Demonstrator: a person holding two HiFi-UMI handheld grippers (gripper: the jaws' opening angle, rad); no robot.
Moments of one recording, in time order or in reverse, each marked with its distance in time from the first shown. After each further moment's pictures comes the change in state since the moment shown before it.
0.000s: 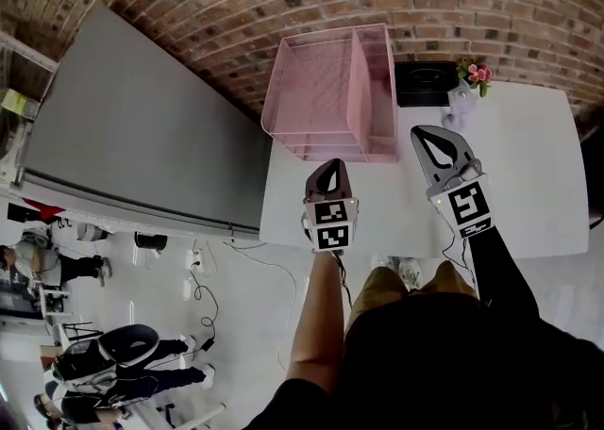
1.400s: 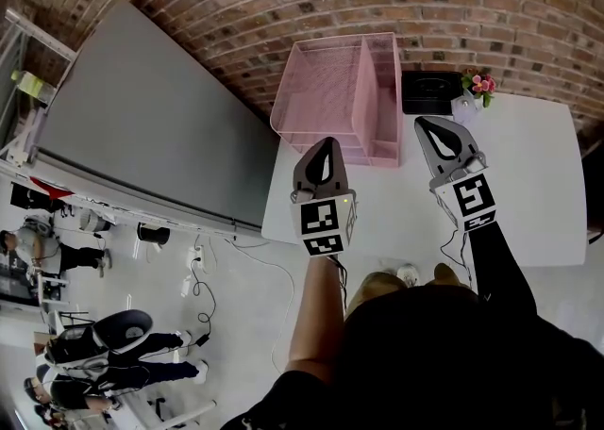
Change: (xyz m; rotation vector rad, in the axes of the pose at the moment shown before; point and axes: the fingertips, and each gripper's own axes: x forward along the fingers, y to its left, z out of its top) left arm -0.061 0.007 0.117 -0.029 -0.278 0.062; right arm -0.003 -0.017 0.034 0.014 -0.080 0.000
